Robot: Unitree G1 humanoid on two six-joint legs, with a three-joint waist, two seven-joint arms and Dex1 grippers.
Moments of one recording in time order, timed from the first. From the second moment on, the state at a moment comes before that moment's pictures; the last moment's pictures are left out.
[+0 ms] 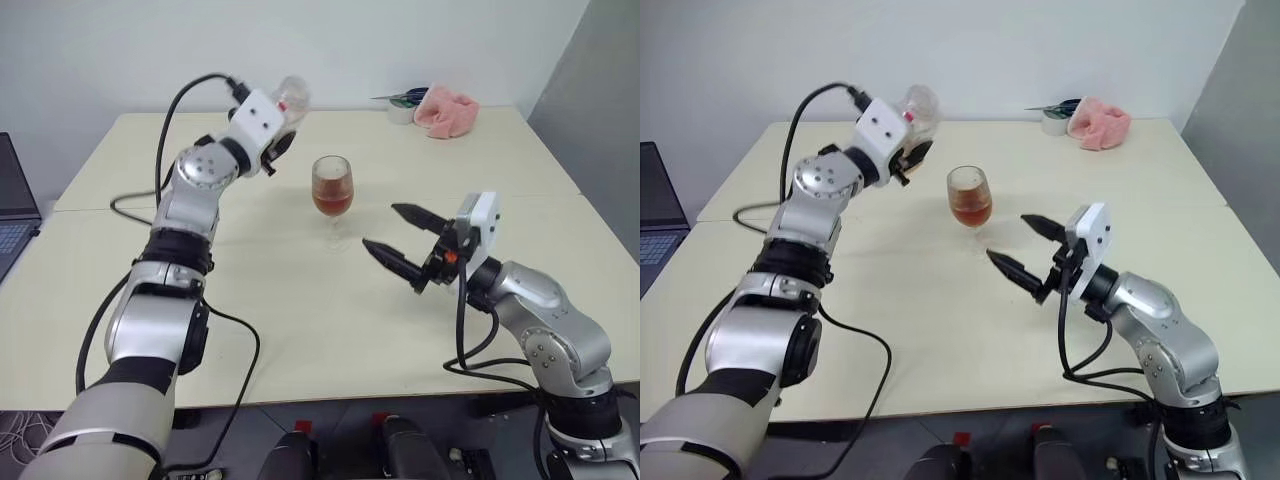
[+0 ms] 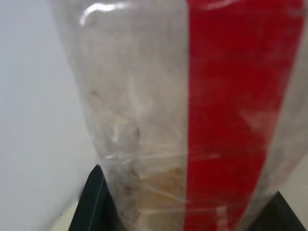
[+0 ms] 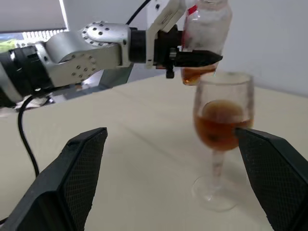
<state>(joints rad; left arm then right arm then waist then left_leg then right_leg) -1.03 0.46 0.00 0.70 0.11 0.04 -0.49 -0.31 -0.46 0.05 -0.49 0.60 0.52 0.63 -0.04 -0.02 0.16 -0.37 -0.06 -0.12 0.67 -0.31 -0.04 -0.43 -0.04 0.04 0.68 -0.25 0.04</state>
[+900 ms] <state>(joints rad) -0.63 0.39 0.26 0.51 -0.15 0.22 -0.34 -0.29 -0.44 0.09 -0.45 0.57 0.48 0.71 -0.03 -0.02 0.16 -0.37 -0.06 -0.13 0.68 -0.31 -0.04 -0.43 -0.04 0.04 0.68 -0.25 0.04</state>
